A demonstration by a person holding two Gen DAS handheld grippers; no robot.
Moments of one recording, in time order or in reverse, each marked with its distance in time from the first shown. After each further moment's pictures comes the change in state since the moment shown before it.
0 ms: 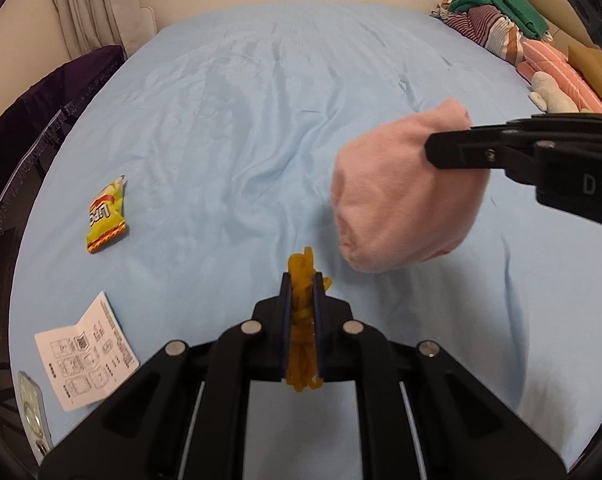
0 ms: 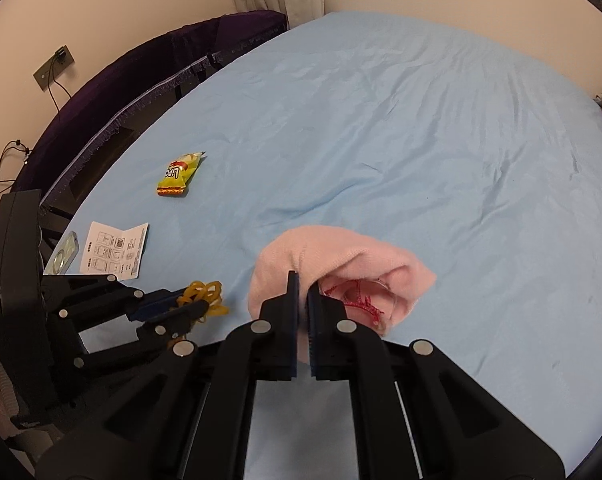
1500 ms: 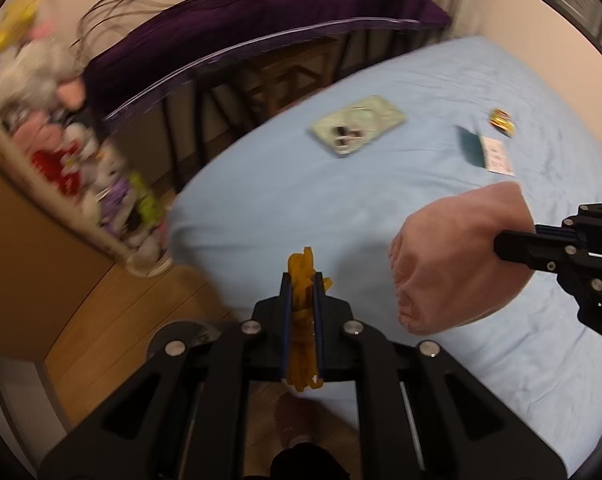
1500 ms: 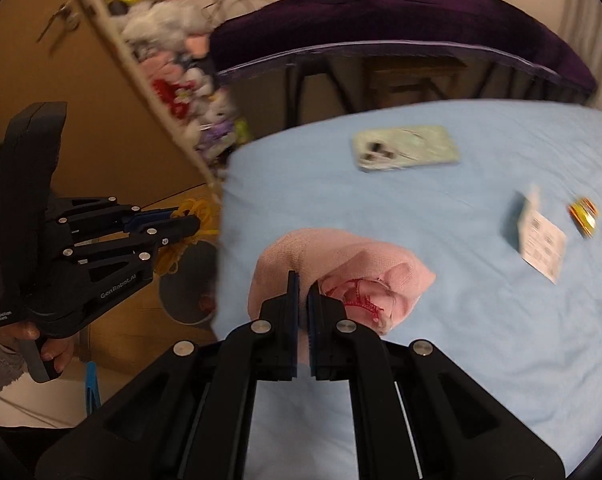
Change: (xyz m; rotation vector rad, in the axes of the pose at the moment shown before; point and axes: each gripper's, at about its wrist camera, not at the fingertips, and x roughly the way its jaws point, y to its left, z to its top) left arm -0.268 0.201 -0.372 -0.858 0.053 0.451; right arm -0.037 0.445 -0.147 -0.755 0.234 0.483
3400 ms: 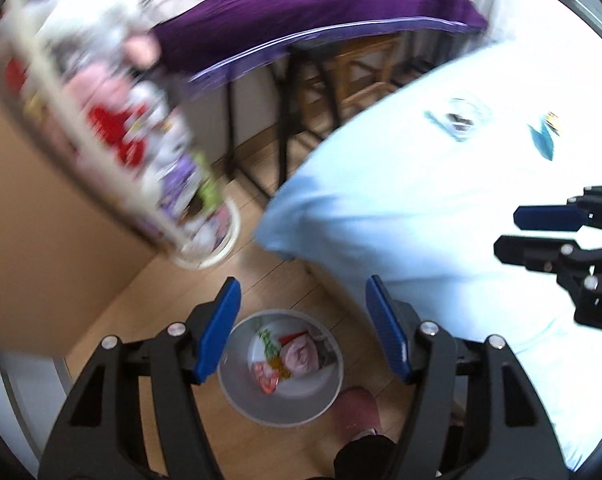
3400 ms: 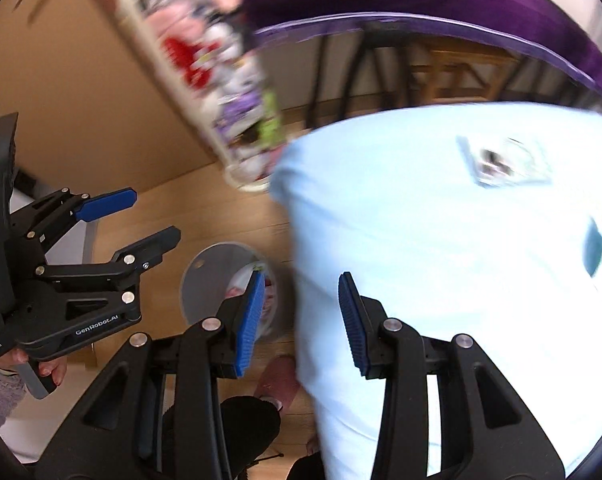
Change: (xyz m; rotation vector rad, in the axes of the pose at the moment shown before) left arm 0.017 0.124 -0.023 0.034 -0.015 0.045; right arm 0.090 0.125 0.032 0.079 0.101 -0.075
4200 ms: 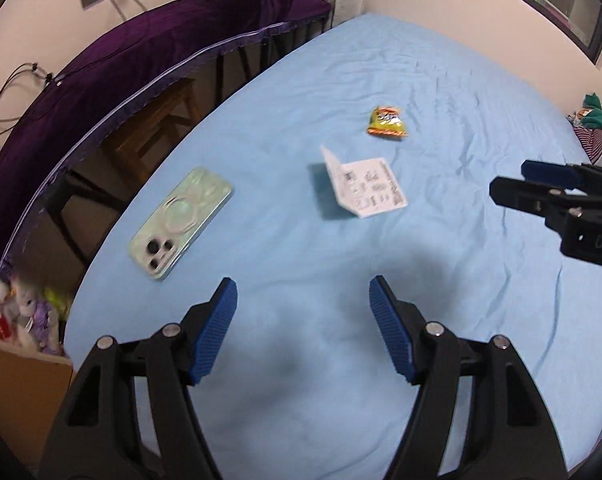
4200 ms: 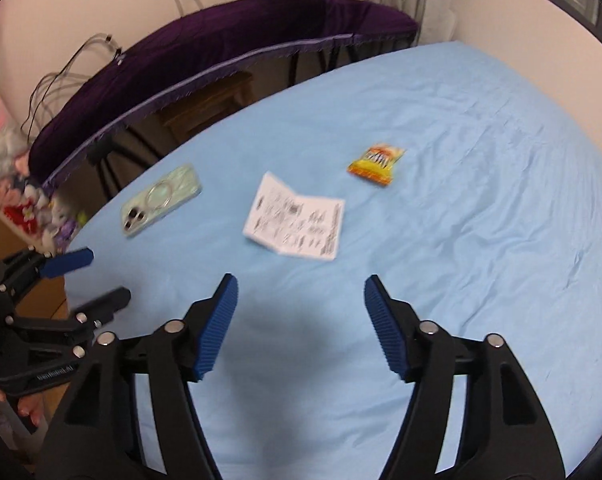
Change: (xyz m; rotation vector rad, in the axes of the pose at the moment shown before) left arm 0.013 -0.329 0.136 0.299 -0.052 -0.260; right arm -0.154 -0.342 -0.074 0.420 -0.235 -0.327
